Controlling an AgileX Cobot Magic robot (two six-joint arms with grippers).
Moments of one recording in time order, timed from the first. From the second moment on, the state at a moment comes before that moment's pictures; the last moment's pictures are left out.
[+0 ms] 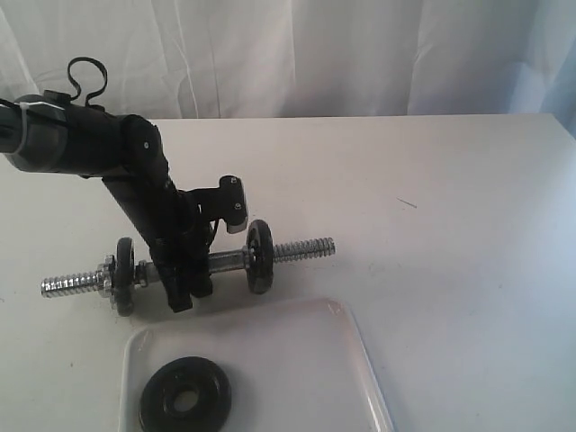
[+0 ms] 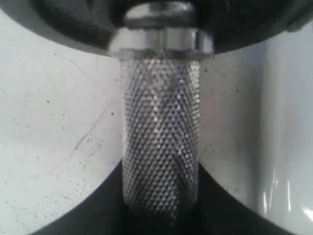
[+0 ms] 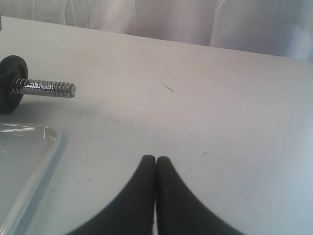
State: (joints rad) left arm -0.50 1.99 -1.31 -0.29 0.76 1.14; right arm 0.23 0.02 0.00 0.04 0.33 -0.06
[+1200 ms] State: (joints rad) left arm -0.56 1.97 -1.30 -0.34 0.70 1.10; right arm 0.23 0.02 0.00 0.04 0.33 -0.06
